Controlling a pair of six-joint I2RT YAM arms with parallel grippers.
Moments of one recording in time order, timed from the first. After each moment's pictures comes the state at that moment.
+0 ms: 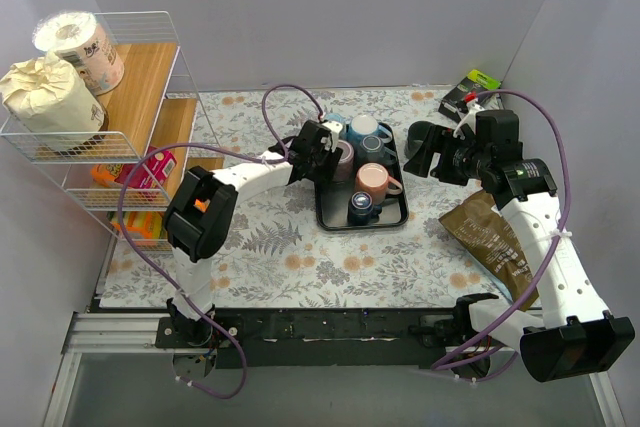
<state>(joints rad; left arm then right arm) -0.65 1.95 1.38 -0.24 -0.04 -0.13 0.20 1.10 1.21 -0.80 -0.33 0.40</state>
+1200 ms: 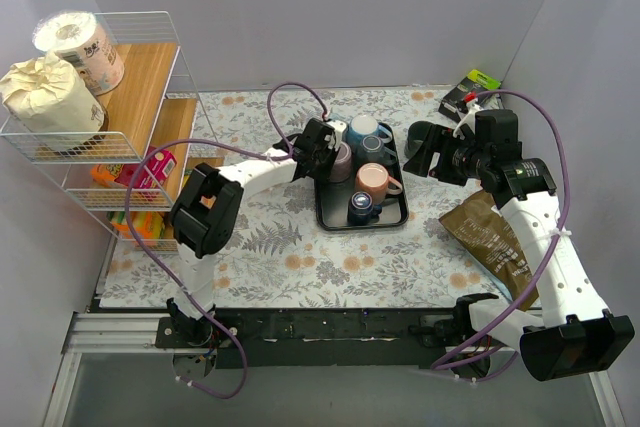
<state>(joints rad) -0.64 2.02 1.46 -0.27 -0.04 -0.10 0.20 1.10 1.21 -0.80 -0.33 0.42</state>
